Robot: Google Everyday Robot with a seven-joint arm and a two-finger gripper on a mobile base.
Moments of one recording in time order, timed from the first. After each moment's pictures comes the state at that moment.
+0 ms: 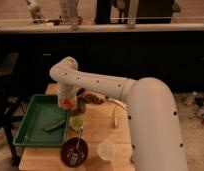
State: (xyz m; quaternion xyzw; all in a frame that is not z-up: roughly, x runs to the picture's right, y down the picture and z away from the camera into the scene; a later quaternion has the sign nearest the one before) arm -0.190 0.080 0.808 -0.18 -0.31 -0.68 0.65
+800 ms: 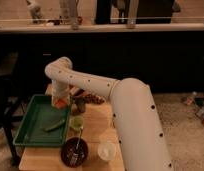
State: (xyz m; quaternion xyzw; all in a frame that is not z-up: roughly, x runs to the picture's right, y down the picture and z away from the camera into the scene) arm -0.233 0.075 0.836 -0.16 -0.34 -0.68 0.62
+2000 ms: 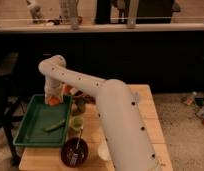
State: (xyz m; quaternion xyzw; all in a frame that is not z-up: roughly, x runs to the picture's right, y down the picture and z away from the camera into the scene) arm -0.275 0.063 0.852 -0.15 -0.36 -0.70 0.60
